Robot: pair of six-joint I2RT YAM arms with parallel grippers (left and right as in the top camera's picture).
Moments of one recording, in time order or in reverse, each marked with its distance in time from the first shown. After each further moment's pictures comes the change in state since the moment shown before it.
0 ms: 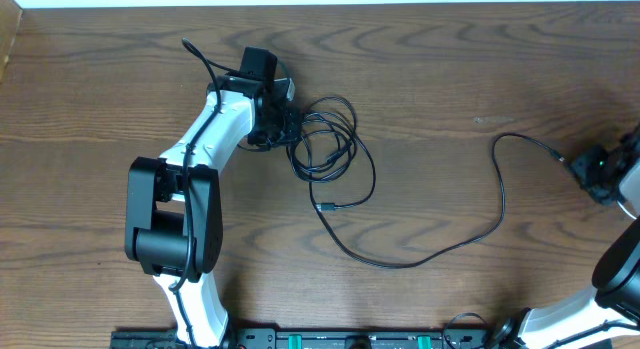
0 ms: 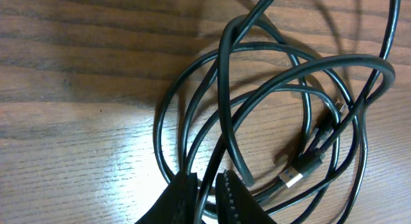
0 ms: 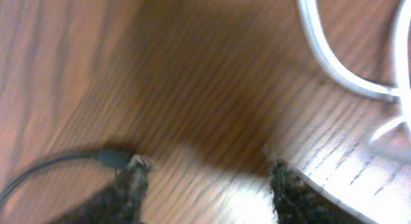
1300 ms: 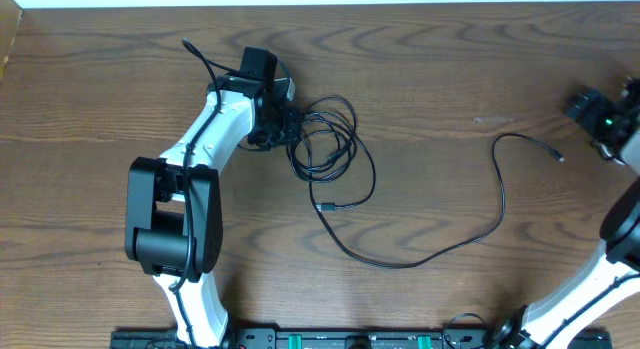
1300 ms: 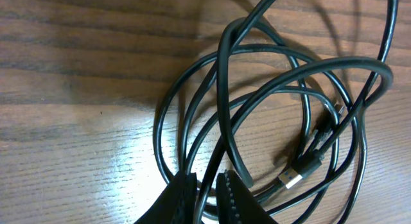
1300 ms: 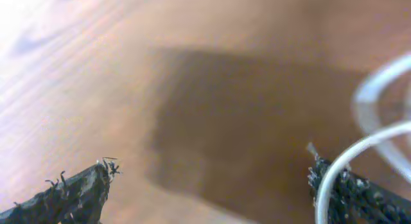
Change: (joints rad) left arm 0.000 0.000 0.000 0.007 0.000 0.000; right arm 0.041 0.303 0.266 0.354 -0.228 -0.135
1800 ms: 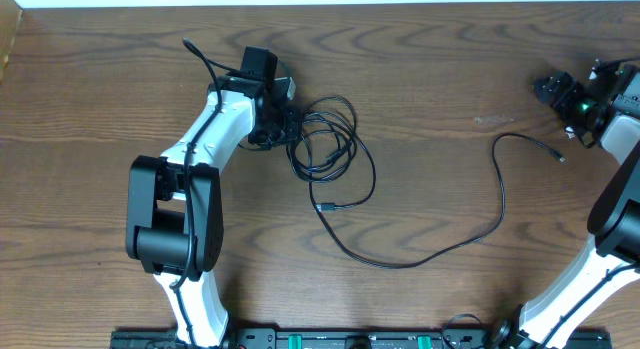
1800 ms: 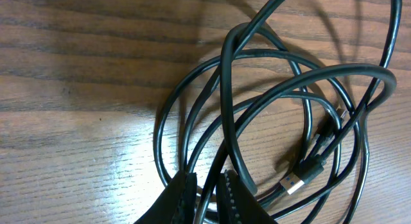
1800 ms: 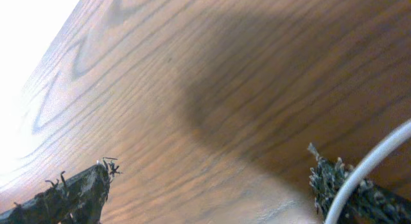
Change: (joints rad) left arm 0.000 0.008 0.000 0.011 0.000 0.000; right arm 0.078 0.008 0.058 -0.079 -0.171 0.116
